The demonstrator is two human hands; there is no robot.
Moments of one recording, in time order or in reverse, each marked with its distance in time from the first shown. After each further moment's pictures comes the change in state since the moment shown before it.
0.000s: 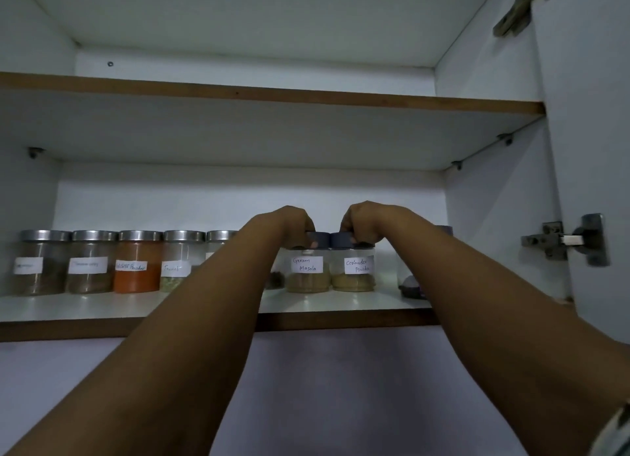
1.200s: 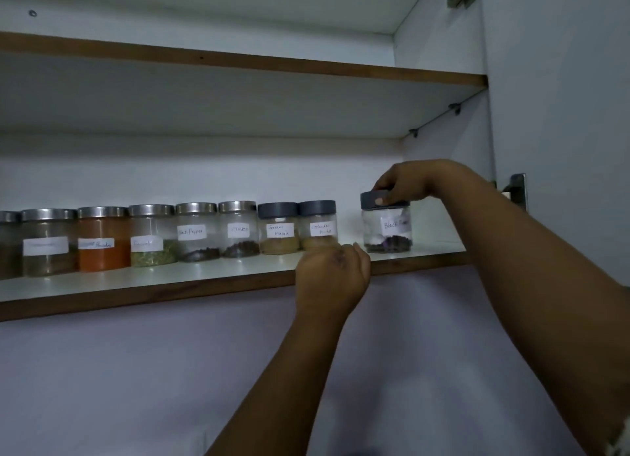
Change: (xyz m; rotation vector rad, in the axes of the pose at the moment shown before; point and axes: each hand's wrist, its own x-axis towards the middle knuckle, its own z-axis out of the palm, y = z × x) left_hand -0.094 0.126 0.110 0.192 1.122 0.115; right_hand -0.098 0.063 -0.005 0.364 -0.070 0.234
